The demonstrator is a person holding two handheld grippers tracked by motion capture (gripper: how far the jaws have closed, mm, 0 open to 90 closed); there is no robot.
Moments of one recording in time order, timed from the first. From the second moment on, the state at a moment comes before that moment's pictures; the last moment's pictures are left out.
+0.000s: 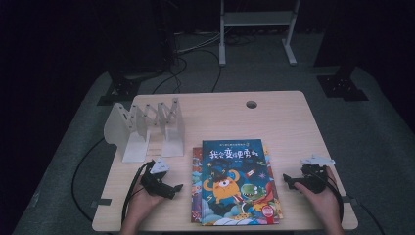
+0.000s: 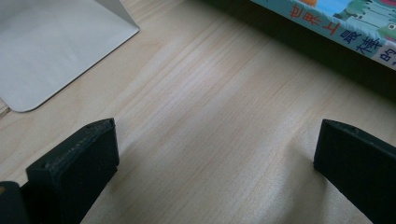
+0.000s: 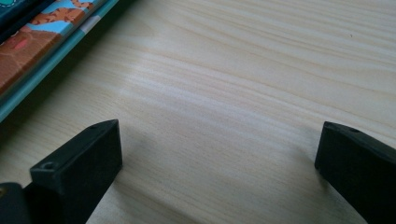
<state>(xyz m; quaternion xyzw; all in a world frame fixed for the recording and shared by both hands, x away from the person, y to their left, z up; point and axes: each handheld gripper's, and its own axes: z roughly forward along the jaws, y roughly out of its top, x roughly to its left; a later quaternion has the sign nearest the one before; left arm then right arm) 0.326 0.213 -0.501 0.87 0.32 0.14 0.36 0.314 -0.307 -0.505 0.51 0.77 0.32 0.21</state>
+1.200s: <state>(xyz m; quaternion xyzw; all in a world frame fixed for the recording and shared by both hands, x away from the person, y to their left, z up) 0.324 0.215 -0.500 0.87 0.32 0.14 0.36 0.386 -0.221 -0.458 0.46 0.79 0.37 0.17</state>
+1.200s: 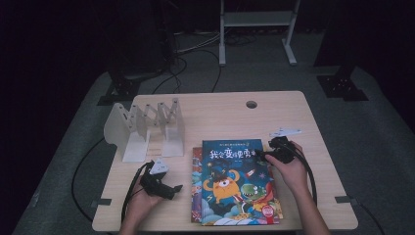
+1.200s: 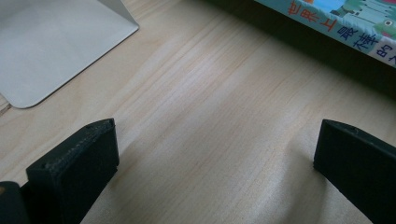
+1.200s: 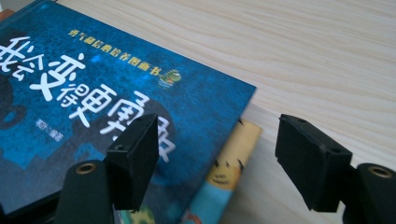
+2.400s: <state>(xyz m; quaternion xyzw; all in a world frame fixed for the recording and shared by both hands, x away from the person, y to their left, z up) 0.346 0.193 -0.453 0.86 0.28 0.14 0.40 0.423 -0.147 -0.455 0.40 0.84 0.36 0.10</state>
